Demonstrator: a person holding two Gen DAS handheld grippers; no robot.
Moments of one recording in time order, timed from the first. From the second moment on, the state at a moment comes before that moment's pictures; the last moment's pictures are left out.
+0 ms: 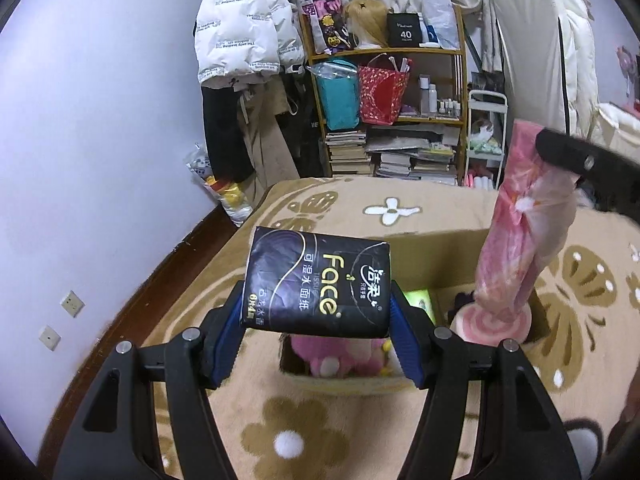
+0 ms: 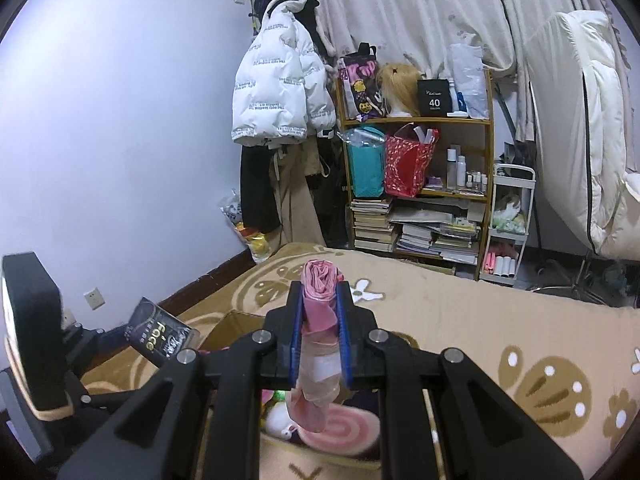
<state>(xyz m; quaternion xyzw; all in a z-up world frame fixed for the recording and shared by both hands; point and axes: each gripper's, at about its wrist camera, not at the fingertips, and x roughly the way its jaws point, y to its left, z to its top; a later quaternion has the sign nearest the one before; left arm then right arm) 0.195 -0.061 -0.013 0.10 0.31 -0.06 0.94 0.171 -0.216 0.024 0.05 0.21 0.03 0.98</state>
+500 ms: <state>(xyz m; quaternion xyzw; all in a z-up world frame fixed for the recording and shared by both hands) 0.210 -0.074 -0.041 0.10 0.33 -0.08 0.94 0.210 -0.239 -0.004 0.15 0.24 0.05 0.96</state>
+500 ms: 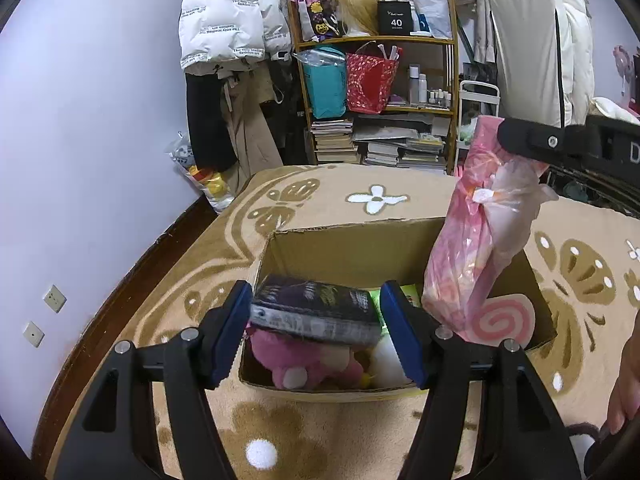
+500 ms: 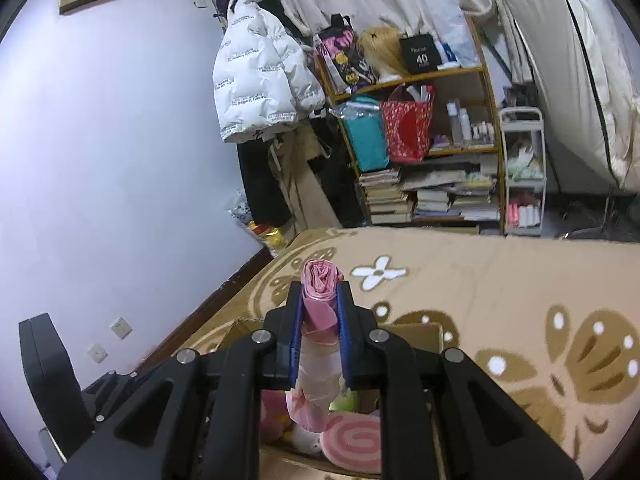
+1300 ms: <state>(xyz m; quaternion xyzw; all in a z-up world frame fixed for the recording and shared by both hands) 0.170 -0.035 0.001 0.07 0.30 -0.03 0.95 0.177 -0.237 -0.009 0.11 0.28 0.05 0.95</state>
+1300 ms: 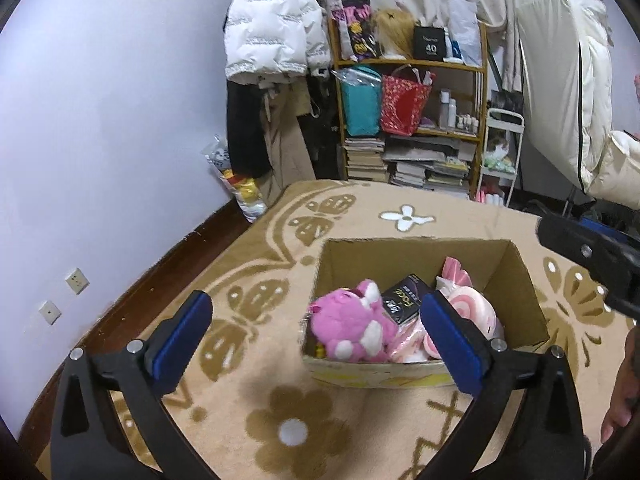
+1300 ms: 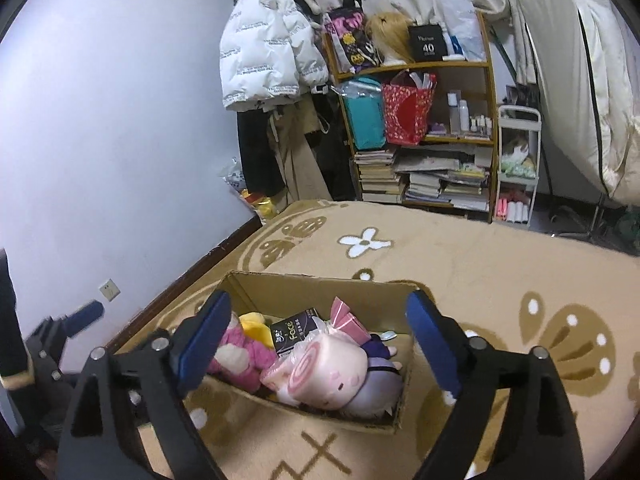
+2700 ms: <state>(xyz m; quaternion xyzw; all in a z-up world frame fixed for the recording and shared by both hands) 0.019 0.049 0.051 0.01 0.21 0.00 0.98 0.020 -0.198 0.023 0.03 0.18 0.03 0.98</state>
